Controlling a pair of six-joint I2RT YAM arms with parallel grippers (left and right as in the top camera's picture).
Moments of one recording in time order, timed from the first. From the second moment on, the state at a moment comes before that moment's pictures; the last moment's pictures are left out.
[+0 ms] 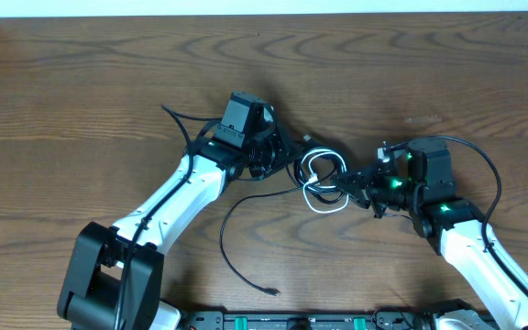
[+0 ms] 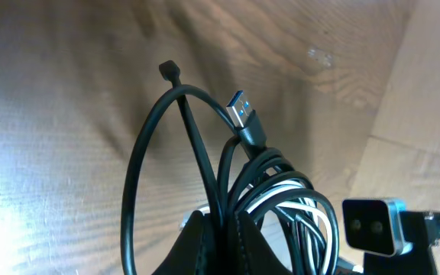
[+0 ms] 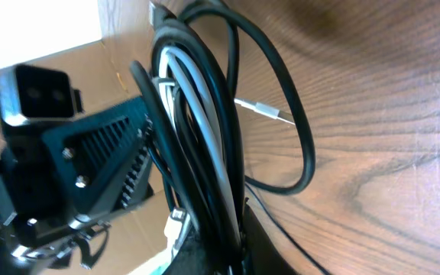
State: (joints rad) left arm -0.44 1.63 1.03 -0.29 0.54 -0.95; right arm 0.21 1.24 0.57 -0.11 -0.77 1.18
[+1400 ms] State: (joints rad) left arm -0.43 1.63 1.03 -0.51 0.28 -0.45; right arm 0.22 1.24 0.57 -0.36 -0.46 0.82
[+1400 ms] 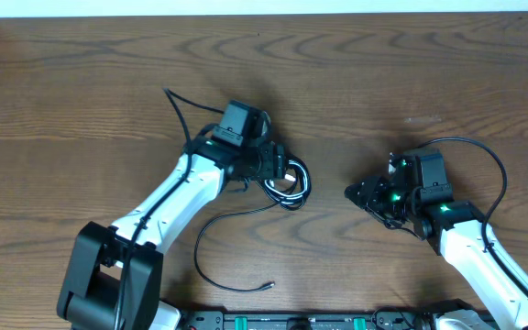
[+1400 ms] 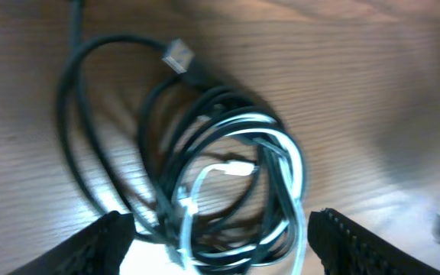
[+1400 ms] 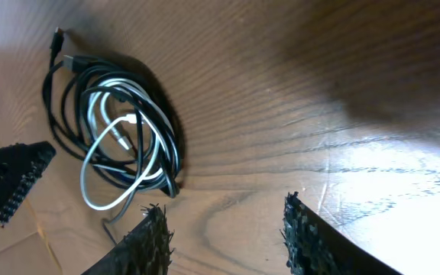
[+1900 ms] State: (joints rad) left arm -0.46 1.63 1.03 -0.64 0.01 -0.89; right arm 0.22 1.24 0.57 -0.41 -0.41 0.82
